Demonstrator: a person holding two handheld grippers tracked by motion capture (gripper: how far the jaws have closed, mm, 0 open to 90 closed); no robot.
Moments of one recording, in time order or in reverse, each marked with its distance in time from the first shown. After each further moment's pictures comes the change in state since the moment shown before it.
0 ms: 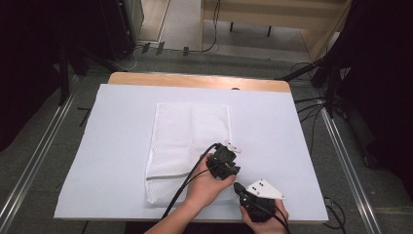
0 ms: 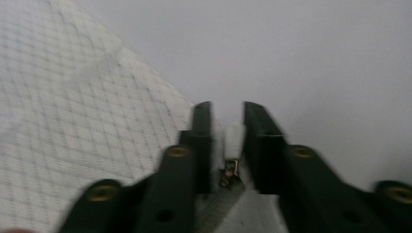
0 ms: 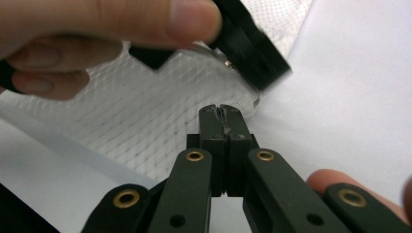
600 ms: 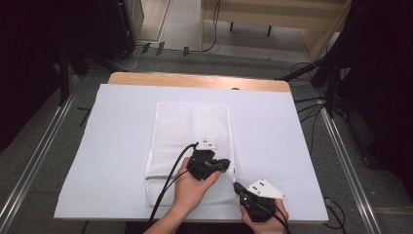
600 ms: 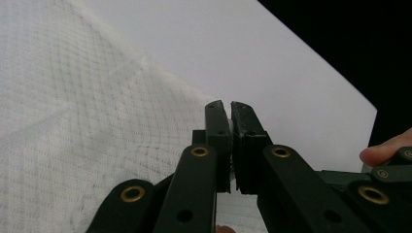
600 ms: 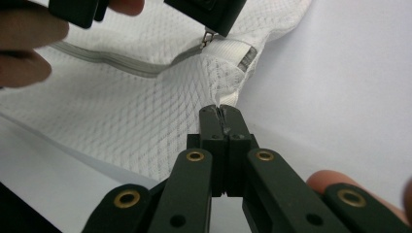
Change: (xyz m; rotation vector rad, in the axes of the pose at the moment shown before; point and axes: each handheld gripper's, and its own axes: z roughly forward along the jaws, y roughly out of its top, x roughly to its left) left arm 0.028 -0.033 -0.037 -0.248 -0.153 -0.152; right arm 0.000 0.001 -0.001 -0.003 0.008 0.021
